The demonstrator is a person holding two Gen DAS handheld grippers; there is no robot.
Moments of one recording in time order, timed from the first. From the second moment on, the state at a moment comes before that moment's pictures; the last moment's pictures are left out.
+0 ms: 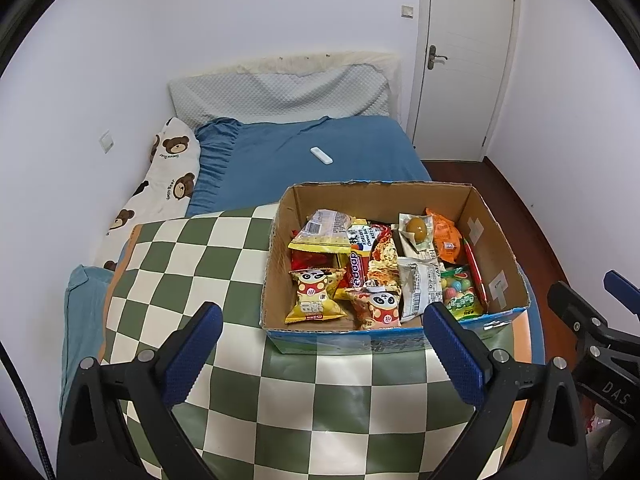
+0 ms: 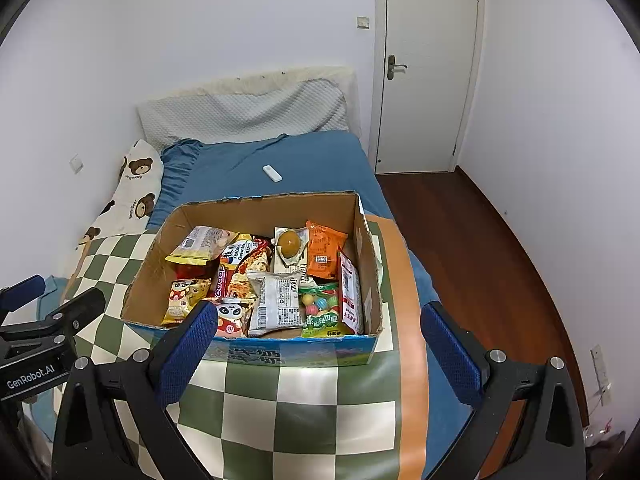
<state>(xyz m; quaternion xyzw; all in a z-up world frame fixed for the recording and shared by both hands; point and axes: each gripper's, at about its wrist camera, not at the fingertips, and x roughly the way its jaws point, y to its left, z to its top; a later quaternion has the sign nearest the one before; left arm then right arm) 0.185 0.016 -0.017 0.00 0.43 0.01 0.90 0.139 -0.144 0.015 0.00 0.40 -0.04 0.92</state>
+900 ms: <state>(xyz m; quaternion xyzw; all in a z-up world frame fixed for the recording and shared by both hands) 0.183 0.014 -0.017 0.00 0.43 0.01 0.90 0.136 -0.145 0.017 0.00 0.40 -0.04 0.92</state>
